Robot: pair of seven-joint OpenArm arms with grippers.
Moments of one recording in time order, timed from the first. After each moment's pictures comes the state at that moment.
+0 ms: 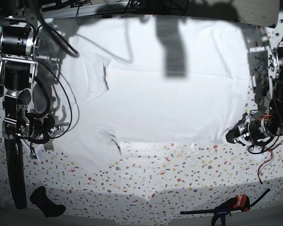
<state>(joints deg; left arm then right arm) -39.7 -21.8 -0.2 19.9 -44.8 -37.0 42.9 29.9 24.8 5.4 49.3 10.1 21.8 -47.8</state>
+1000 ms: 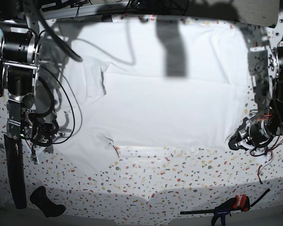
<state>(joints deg) -39.6 -21.8 -0.2 20.6 -44.8 -37.0 35.1 32.5 23.3 5.6 41.4 8.9 21.8 -43.0</state>
